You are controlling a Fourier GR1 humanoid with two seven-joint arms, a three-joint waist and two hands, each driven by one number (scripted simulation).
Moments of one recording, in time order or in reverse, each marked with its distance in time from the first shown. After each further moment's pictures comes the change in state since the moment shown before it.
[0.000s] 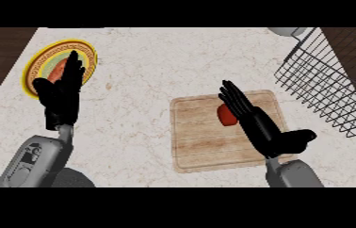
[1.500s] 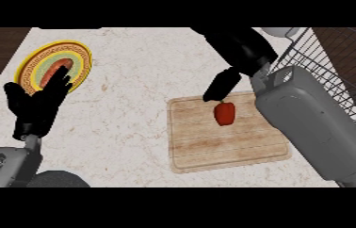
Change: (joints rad) left arm 0.092 0.122 0.086 0.059 0.119 -0.307 0.028; right arm -0.750 -0.147 0.101 0.075 0.685 0.120 0.477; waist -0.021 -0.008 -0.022
